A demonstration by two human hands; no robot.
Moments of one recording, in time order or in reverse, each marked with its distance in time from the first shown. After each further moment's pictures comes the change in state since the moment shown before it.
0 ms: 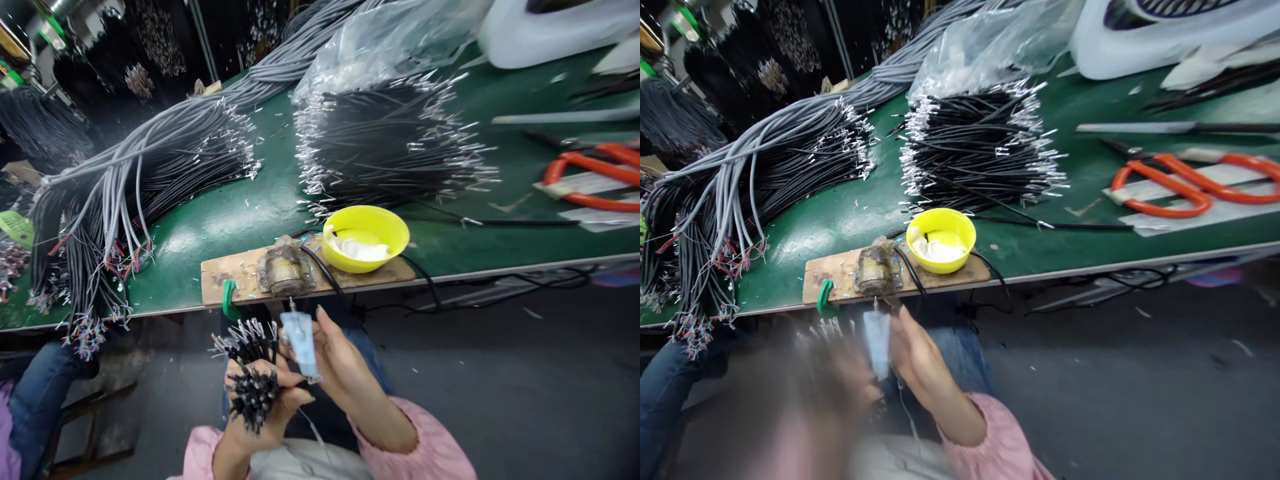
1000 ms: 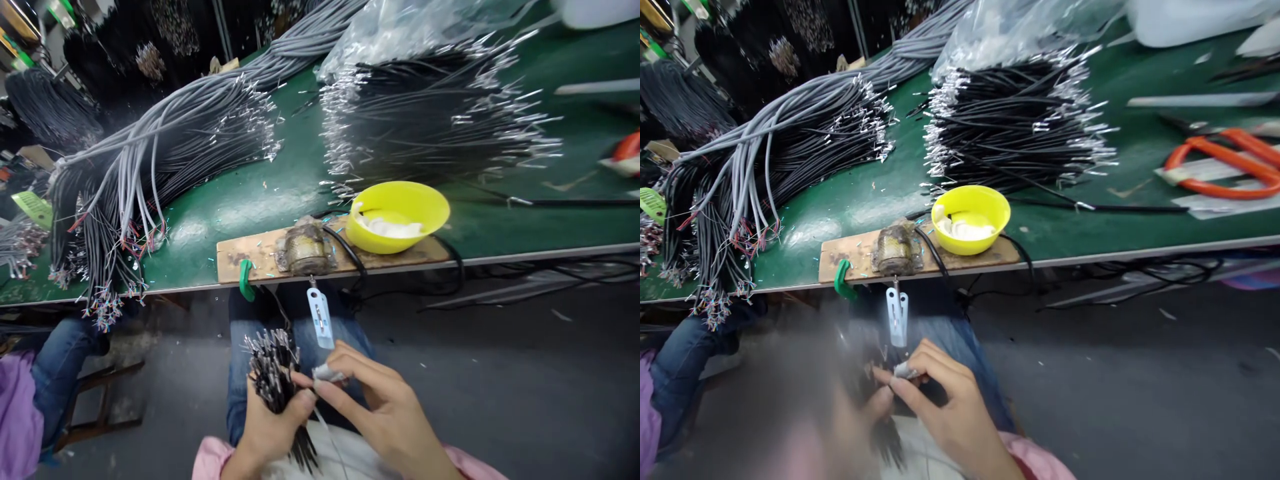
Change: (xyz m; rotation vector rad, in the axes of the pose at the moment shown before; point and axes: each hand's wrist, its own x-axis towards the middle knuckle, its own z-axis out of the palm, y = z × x) left_hand -0.033 0.014 0.017 -0.389 0.218 -0.417; right_hand -0.050 0.011 -0.017 -0.997 -0.147 -0.879
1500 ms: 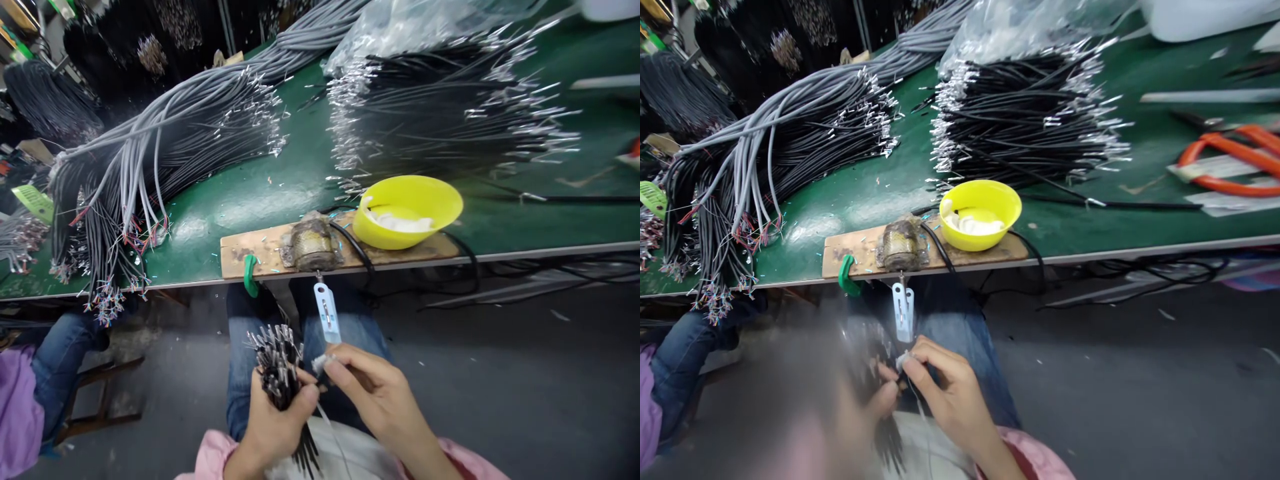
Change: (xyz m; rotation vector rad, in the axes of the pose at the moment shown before) left_hand -0.005 0.005 0.003 -0.055 0.054 0.015; right_hand -0.001 0.006 0.005 -0.010 -0.033 0.130
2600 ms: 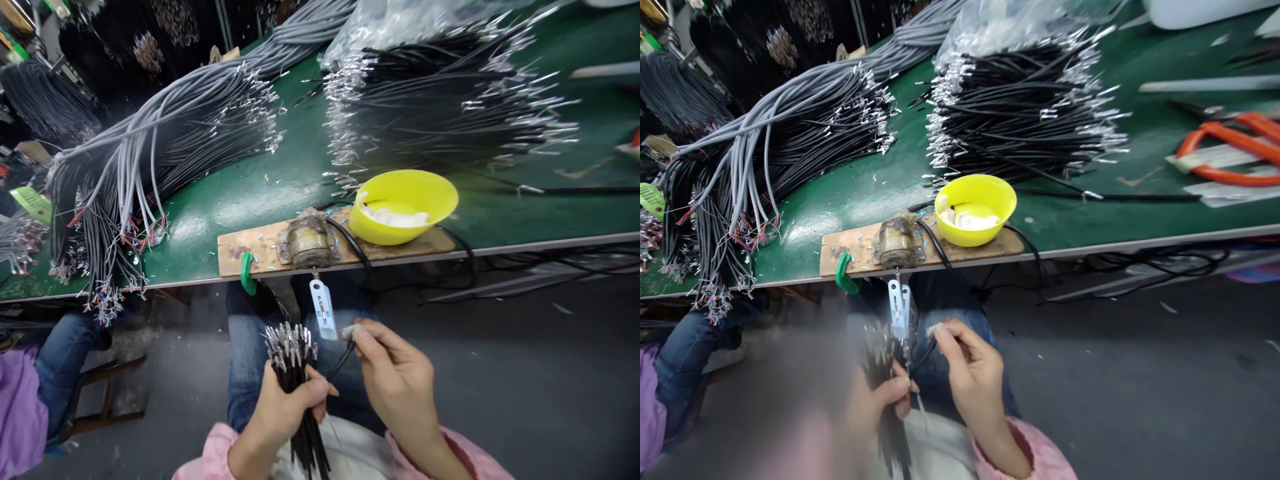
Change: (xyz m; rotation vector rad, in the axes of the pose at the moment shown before) left_hand 0.013 0.010 0.013 -0.091 -0.223 -0.376; right_hand -0.005 0.033 0.001 0.180 0.449 0.229
